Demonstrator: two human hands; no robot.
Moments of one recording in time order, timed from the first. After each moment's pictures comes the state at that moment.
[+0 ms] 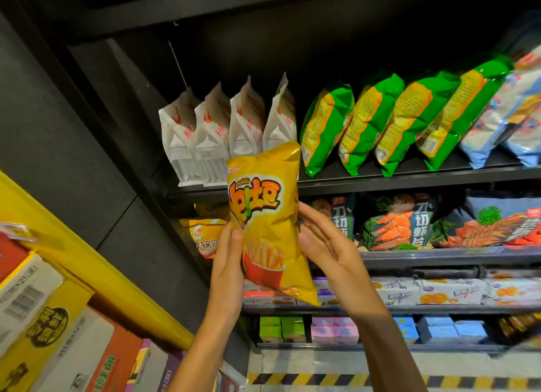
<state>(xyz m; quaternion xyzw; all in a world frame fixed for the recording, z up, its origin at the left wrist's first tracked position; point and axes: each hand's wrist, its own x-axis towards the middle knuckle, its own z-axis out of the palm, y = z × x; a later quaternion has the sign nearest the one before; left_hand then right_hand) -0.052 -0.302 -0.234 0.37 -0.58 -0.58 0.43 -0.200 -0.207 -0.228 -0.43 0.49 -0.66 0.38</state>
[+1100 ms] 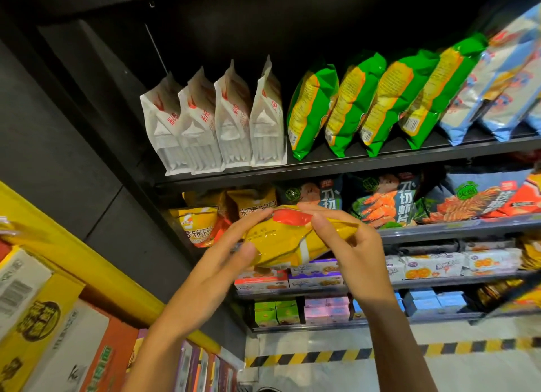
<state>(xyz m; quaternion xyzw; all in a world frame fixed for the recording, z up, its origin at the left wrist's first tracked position) -0.007 -0.287 -0.192 0.19 -0.77 -0.58 0.19 -0.197 -0.173 -0.224 -0.36 0.52 -0.73 0.27</state>
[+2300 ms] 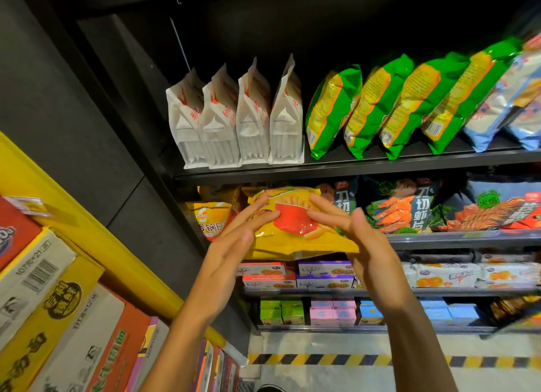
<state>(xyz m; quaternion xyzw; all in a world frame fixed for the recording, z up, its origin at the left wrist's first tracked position) -0.005 -0.294 -0.212 0.20 -0.79 -0.49 0.32 -0.199 -0.168 -0.220 -0.42 0.53 -0.64 0.37</state>
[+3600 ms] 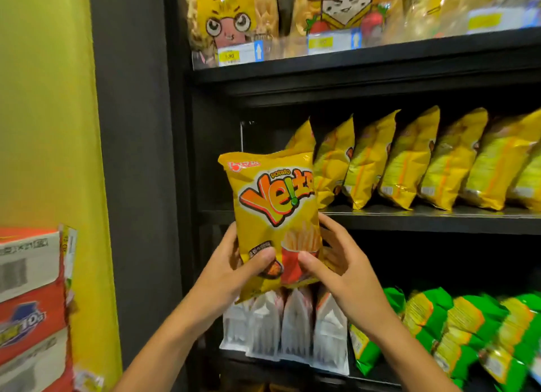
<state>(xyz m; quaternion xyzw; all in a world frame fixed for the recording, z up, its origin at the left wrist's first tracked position) -0.008 -0.395 0.022 0.12 -0.74 -0.47 0.47 -0.204 -0.319 0.002 -0.63 0.42 -0.65 0.10</state>
